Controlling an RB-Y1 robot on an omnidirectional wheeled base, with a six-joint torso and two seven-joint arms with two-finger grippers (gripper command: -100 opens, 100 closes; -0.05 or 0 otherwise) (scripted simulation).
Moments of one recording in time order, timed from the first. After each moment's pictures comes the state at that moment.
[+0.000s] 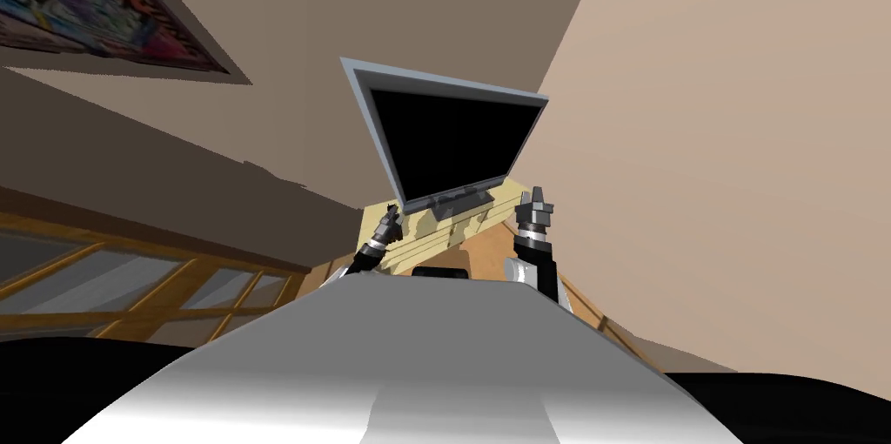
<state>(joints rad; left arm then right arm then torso) 0.49 0.41 -0.22 -1.86 0.00 -0.56 0.17 0.50 0.00 -0.06 -2.24 -0.04 -0.40 -0.03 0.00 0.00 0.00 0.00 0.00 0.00</state>
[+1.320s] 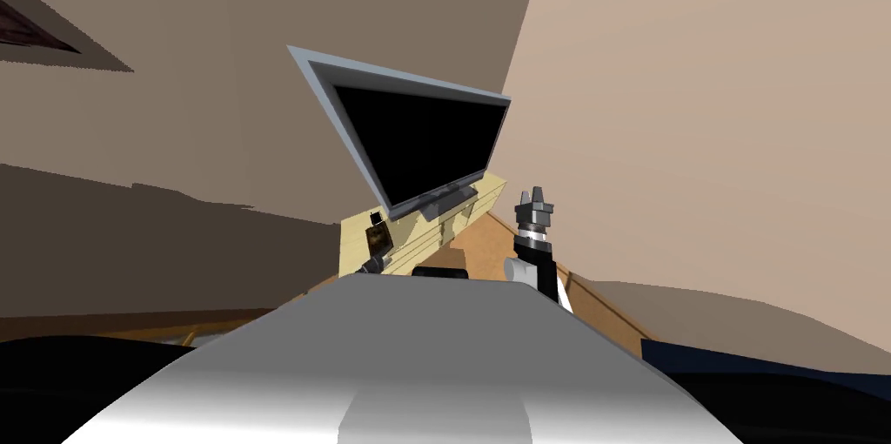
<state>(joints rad) 0.52 0.77 -0.42 -1.43 -0.07 -0.63 0.45 0.50 0.00 -0.06 -2.24 -0.04 -0.40 -0.03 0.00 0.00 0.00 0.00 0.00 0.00</state>
